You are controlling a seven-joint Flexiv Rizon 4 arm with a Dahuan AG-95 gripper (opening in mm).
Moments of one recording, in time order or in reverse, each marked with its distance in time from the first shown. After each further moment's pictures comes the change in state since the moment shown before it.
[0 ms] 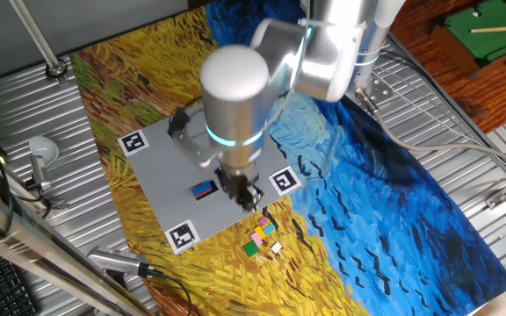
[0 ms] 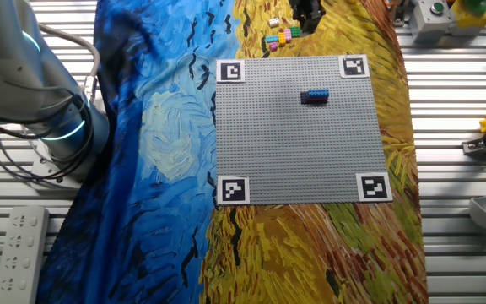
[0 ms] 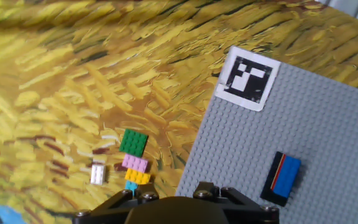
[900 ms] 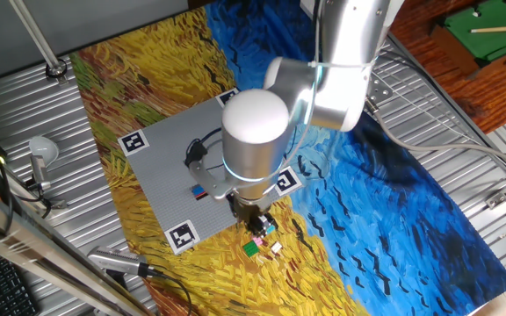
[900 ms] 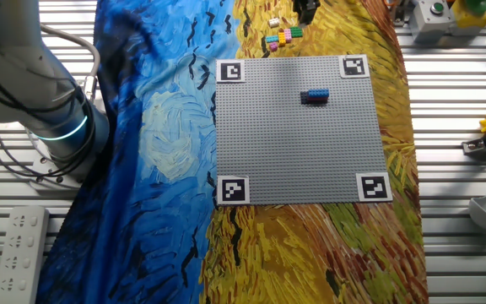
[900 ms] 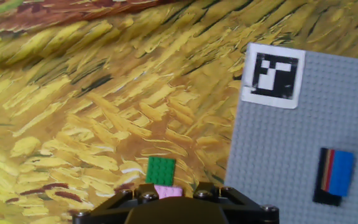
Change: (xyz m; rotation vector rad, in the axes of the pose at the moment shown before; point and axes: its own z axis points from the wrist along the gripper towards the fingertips) arm -0.007 0.032 0.025 0.023 -0.015 -0.029
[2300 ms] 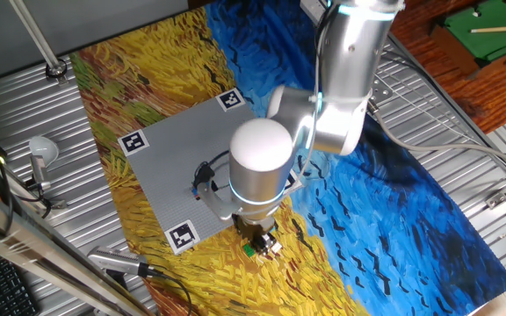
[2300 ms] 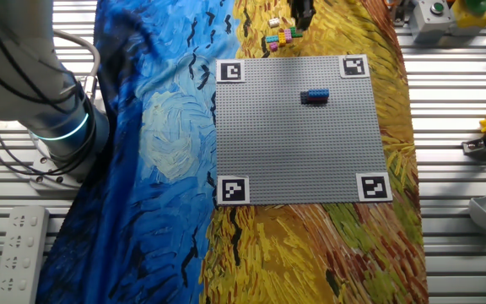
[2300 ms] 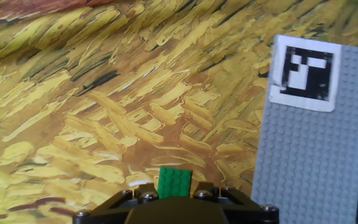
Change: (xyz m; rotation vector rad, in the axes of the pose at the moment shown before) arm -0.008 0.020 0.062 -0.008 -0.020 0.055
